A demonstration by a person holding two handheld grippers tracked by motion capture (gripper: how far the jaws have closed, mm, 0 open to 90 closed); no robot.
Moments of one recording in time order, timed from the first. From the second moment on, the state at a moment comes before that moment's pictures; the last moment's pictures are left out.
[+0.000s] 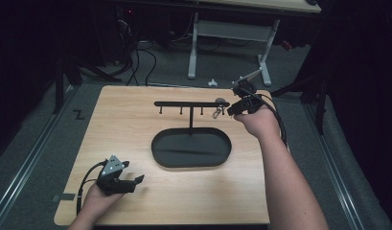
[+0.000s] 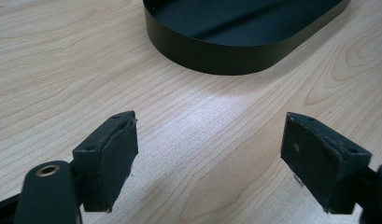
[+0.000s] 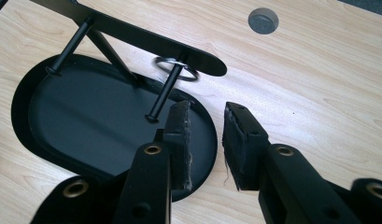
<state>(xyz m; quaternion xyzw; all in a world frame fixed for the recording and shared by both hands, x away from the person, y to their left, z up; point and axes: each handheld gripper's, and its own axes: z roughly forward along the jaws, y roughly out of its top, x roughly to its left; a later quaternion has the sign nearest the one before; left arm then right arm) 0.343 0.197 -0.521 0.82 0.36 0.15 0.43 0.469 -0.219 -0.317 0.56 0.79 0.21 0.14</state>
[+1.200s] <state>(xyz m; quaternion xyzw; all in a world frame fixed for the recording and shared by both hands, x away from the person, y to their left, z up) 0.344 0.192 -0.522 0.82 0.35 0.15 0.42 0.426 -0.221 -0.366 0.55 0.79 0.23 0.17</state>
